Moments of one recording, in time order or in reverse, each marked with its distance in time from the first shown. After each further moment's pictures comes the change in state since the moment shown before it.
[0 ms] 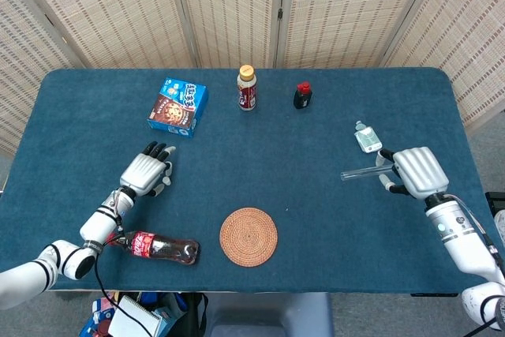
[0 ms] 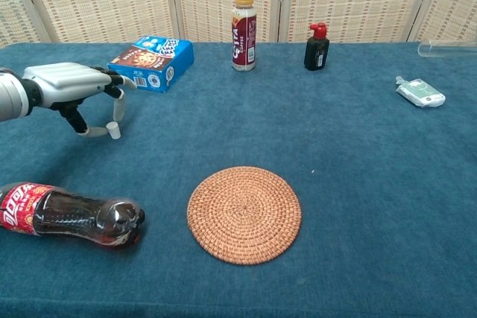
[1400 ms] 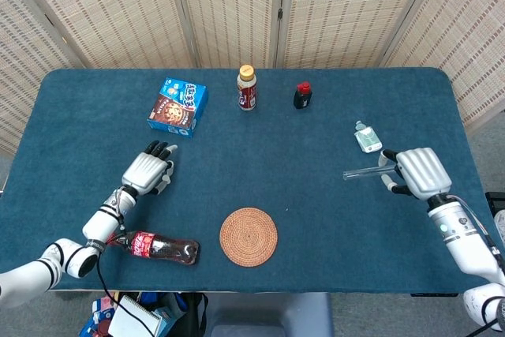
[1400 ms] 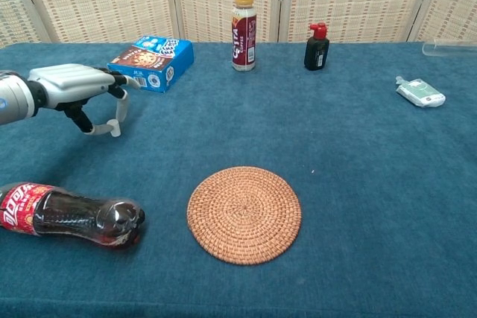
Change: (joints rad) left arm 0.000 -0.028 -0.010 0.053 0.031 0.012 -0.058; right arm -0.012 -0.002 0.004 0.008 -0.002 0.007 0.022
